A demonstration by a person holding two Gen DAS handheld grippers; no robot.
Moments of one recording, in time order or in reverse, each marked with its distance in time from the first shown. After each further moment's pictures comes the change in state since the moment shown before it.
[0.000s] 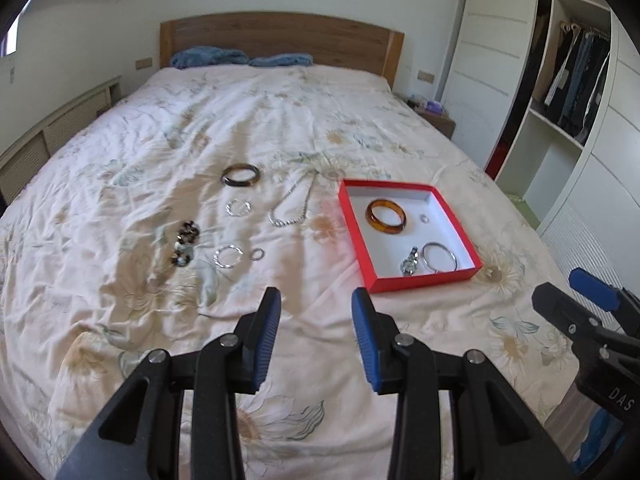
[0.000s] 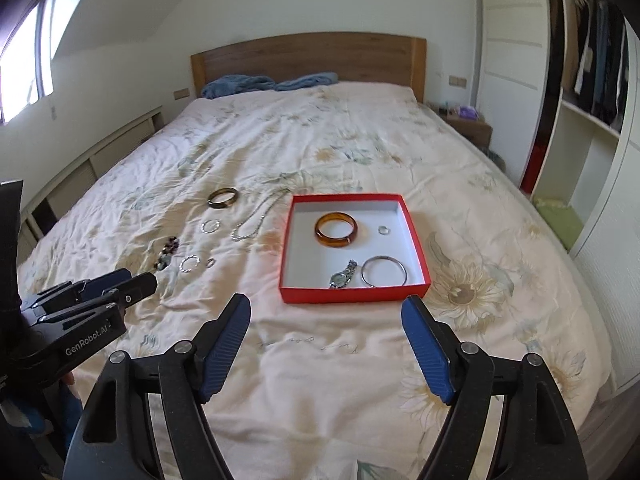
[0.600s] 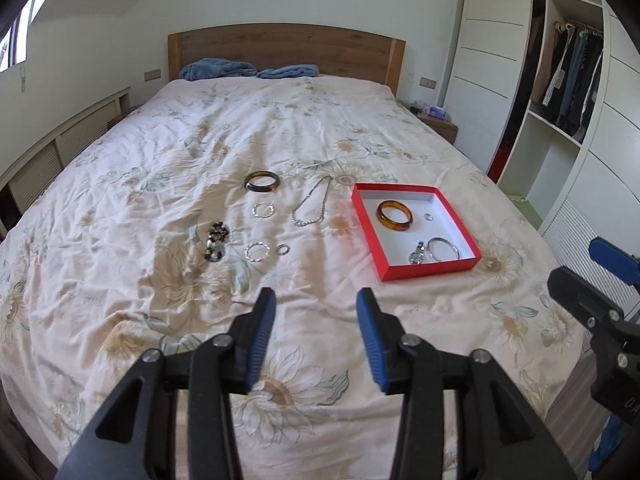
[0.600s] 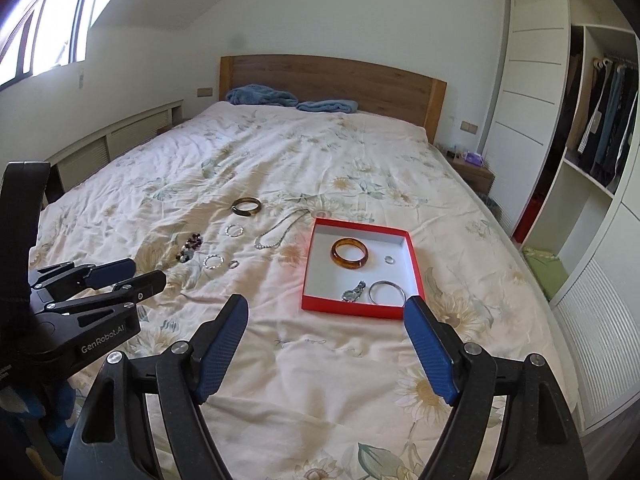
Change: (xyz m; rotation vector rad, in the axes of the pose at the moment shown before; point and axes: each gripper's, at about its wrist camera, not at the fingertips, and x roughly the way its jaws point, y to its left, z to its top) left arm -0.049 0.021 -0.016 0.017 -0.021 0.028; right arm -0.061 0.050 -0.004 -0.149 -0.083 -0.040
